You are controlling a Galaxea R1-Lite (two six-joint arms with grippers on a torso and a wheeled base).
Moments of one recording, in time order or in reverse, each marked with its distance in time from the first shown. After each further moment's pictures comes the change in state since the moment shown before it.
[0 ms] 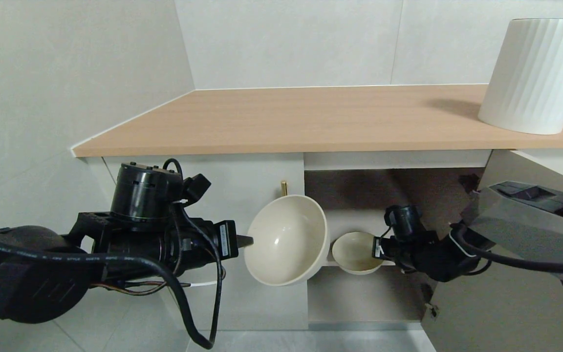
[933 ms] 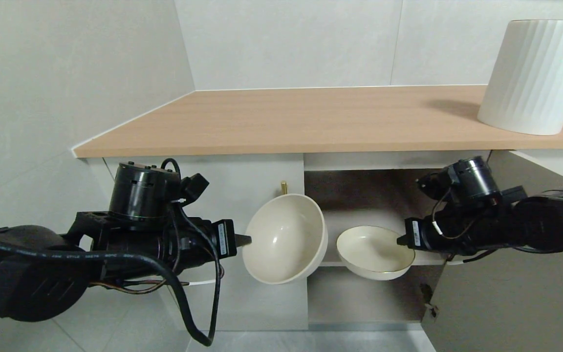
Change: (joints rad) left arm 0.009 0.000 0.000 0.000 -0.002 0.000; right arm 0.004 -0.534 0.132 0.497 0.325 -0.040
